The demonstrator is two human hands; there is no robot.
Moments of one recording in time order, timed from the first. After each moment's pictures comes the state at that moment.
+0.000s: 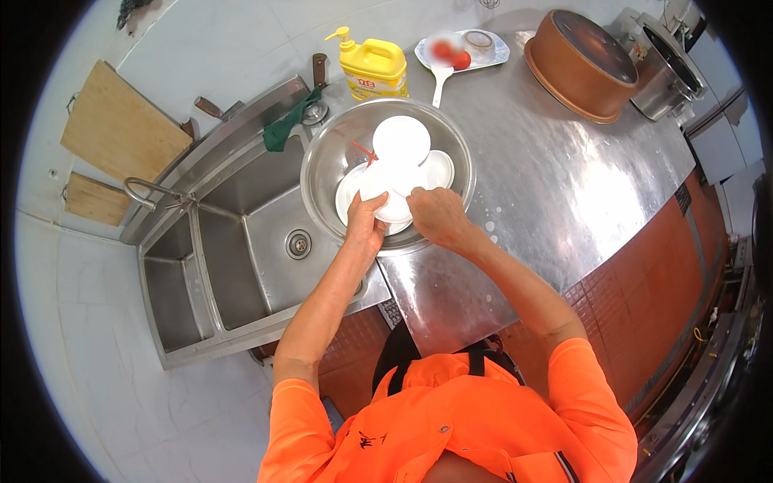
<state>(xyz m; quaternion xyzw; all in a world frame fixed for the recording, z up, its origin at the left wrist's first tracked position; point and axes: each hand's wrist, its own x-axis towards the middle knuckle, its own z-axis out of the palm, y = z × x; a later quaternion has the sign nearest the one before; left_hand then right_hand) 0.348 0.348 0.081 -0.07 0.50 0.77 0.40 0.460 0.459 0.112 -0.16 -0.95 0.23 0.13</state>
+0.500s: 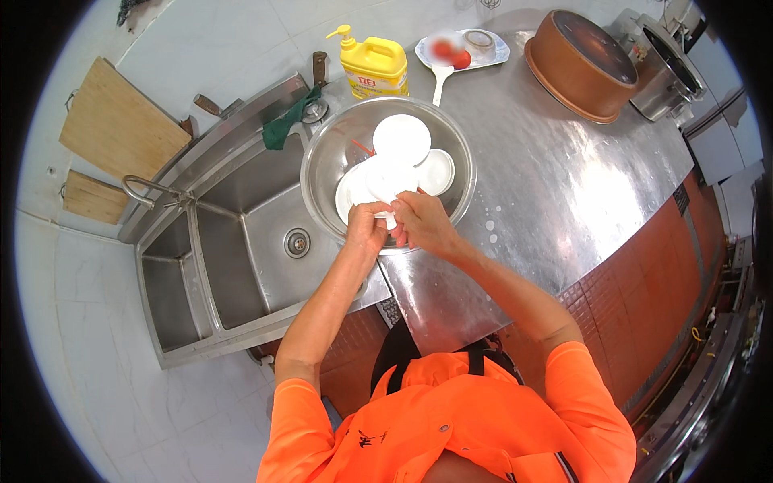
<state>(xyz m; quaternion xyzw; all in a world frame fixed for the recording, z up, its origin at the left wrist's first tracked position) 0.329 0.333 0.050 -0.08 0.42 0.75 0.50 0.461 0.433 0.127 -0.19 -0.70 0.68 0.09</state>
